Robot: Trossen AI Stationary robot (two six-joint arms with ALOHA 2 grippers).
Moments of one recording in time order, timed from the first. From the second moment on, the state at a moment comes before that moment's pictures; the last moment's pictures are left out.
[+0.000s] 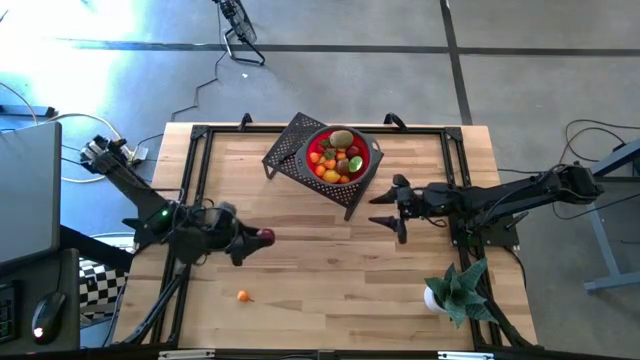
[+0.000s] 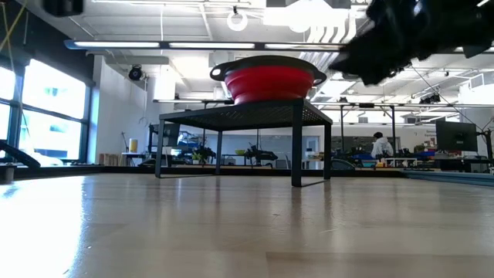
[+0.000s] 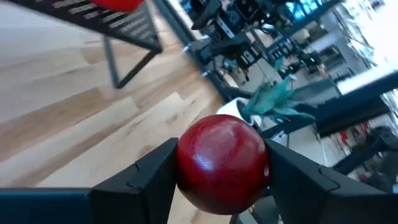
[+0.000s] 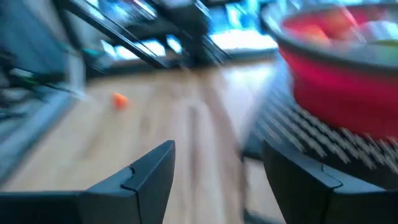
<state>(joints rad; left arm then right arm) -0.69 0.96 0.82 -0.27 -0.81 -1.25 0.05 0.94 0.36 0.34 0.07 0.15</state>
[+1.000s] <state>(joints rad) -0.31 1.01 0.82 0.01 -0.32 -0.88 0.25 1.49 0.87 0.74 0.26 -0.42</state>
